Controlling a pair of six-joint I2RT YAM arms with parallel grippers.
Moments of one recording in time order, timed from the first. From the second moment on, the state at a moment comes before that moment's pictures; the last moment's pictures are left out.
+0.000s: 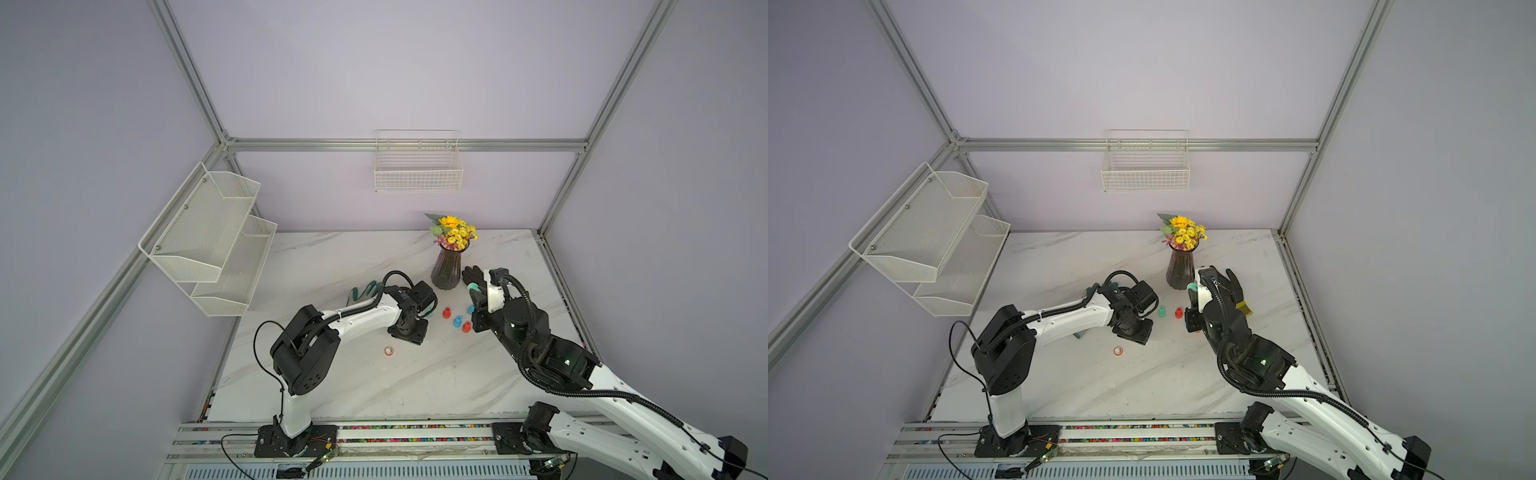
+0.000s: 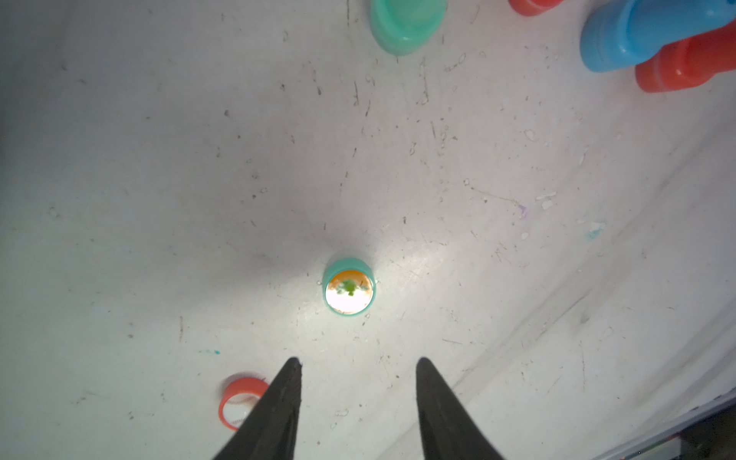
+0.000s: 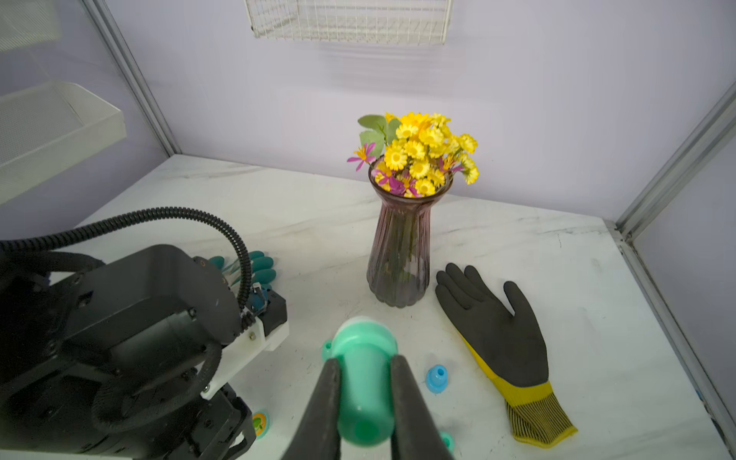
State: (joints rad) left arm -0.85 1.91 1.42 -0.84 0.02 -0.49; right arm 0.78 0.84 0.85 -0.38 0.52 0.21
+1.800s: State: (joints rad) left arm -0.85 2.05 1.49 -0.84 -0.03 -0.43; right arm 0.77 0.90 0.87 -0.42 0.41 0.25
